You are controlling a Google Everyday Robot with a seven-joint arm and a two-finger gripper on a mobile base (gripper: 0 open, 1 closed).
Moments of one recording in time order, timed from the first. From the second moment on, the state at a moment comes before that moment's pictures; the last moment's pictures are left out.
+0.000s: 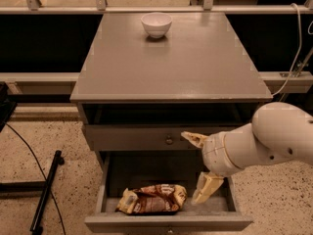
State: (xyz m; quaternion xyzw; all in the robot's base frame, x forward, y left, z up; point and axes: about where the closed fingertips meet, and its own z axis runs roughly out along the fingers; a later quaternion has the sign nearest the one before) arm 0.424 -0.088 0.726 -0.72 0.62 0.12 0.30
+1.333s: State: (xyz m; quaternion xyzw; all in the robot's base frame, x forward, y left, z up) arm 0.460 -0.121 0.527 -0.67 0.65 0.20 0.29
